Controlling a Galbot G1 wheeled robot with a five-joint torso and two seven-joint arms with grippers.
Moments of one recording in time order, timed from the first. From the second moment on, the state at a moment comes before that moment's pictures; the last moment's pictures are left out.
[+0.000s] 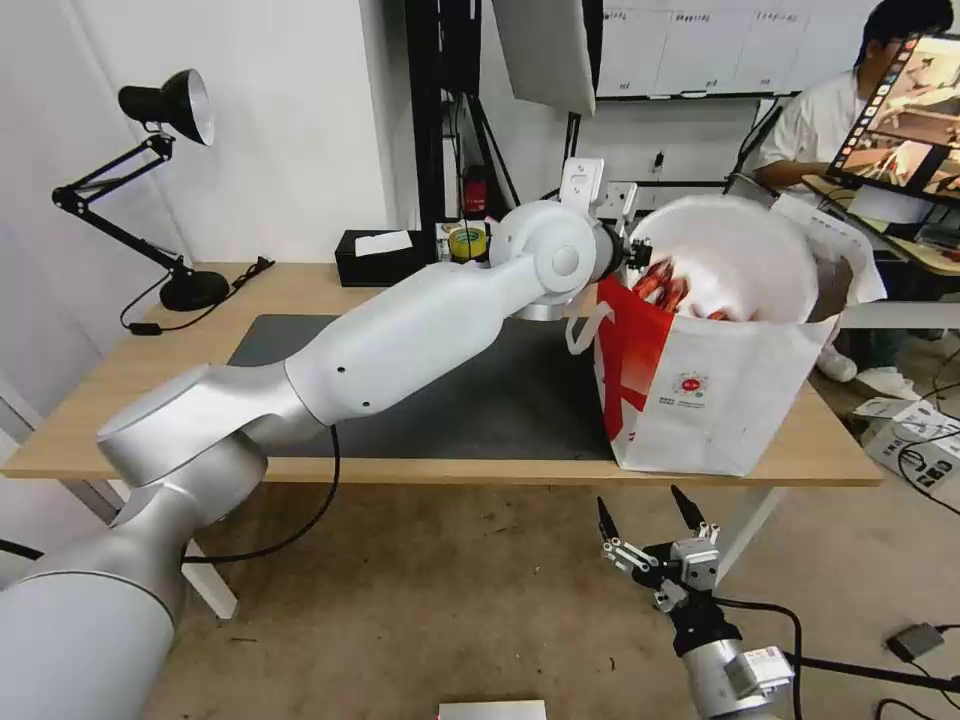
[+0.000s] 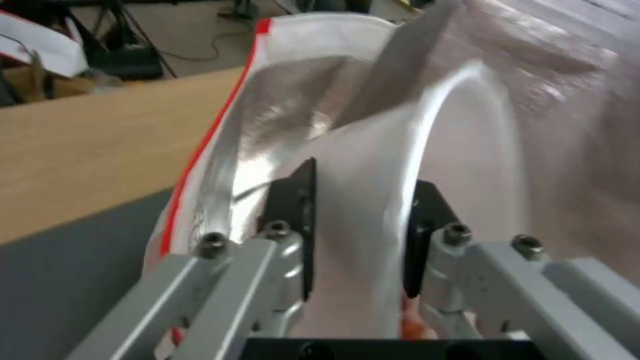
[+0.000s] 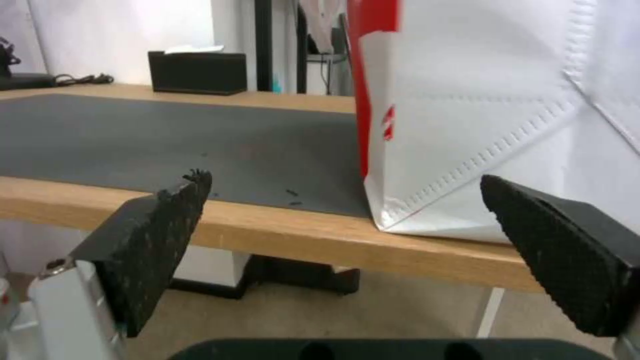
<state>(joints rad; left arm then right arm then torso) -0.18 -1.38 0.59 -1.46 -1.61 0.57 -0.62 -1.74 1.12 0.37 2.11 0.21 0.25 0.19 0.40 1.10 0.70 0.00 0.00</state>
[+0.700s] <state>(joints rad) -0.17 -1.32 0.56 -1.53 -1.58 0.54 -0.54 -1.74 1.12 0.37 2.11 0.21 0.25 0.19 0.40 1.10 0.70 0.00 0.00</state>
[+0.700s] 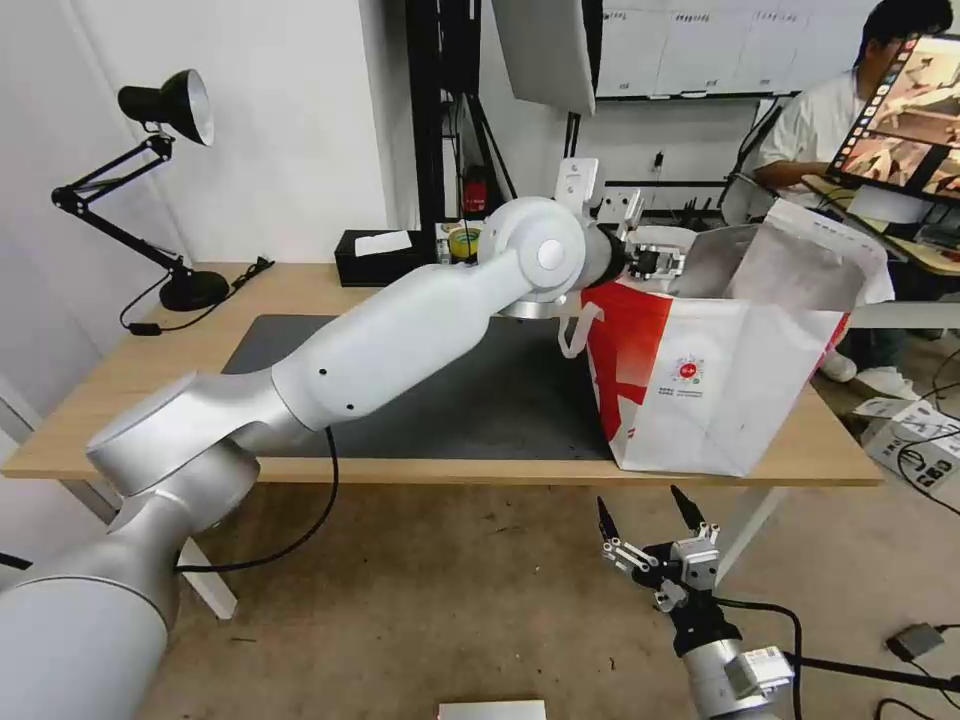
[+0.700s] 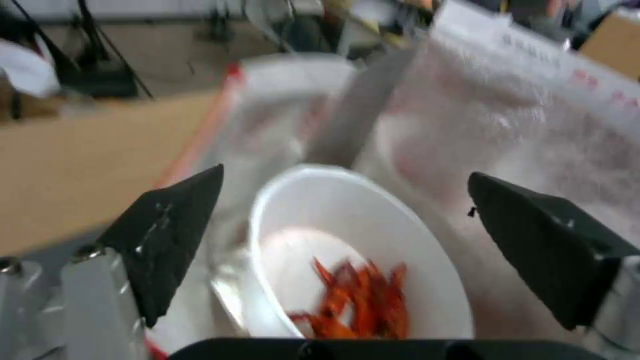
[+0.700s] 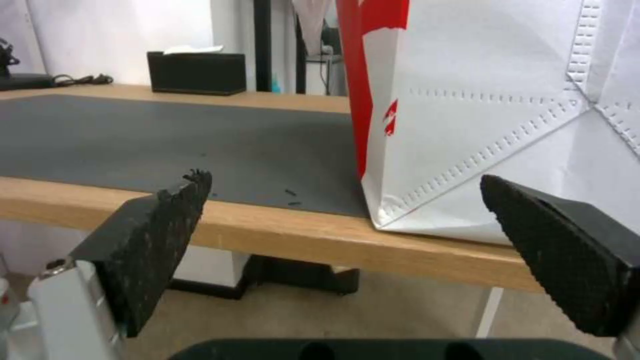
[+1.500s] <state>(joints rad) 0.26 -0.82 0.45 -1.70 -0.90 -0.19 -0.12 -1.74 1.12 0.37 2.11 0.21 0.25 0.19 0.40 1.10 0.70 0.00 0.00</state>
